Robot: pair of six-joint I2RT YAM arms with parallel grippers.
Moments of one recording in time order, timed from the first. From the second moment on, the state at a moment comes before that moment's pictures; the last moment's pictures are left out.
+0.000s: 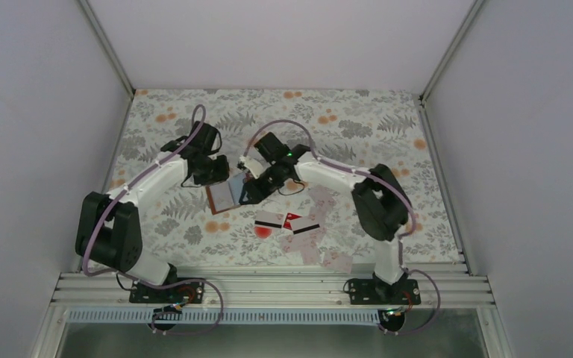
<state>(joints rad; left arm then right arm) -0.33 1.51 1.07 -0.73 0.17 -0.55 0.81 2.03 1.52 -0.61 -0.68 0.14</state>
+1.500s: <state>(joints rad) -1.10 2.01 1.50 -0.78 0.10 -0.05 0.28 1.08 0.97 -0.81 -0.11 0.36</state>
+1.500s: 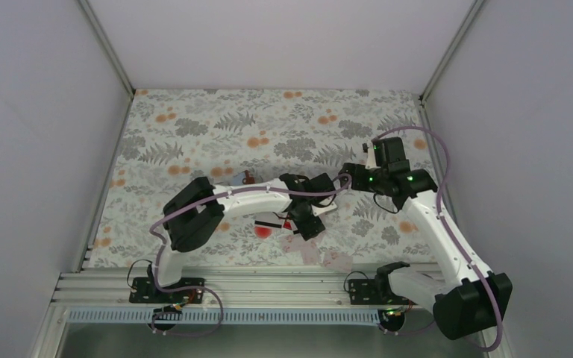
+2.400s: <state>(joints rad) -1.05 2.12 1.55 -0.83 0.08 0.09 0.26 1.08 0.97 -0.85 -0.18 0.36</state>
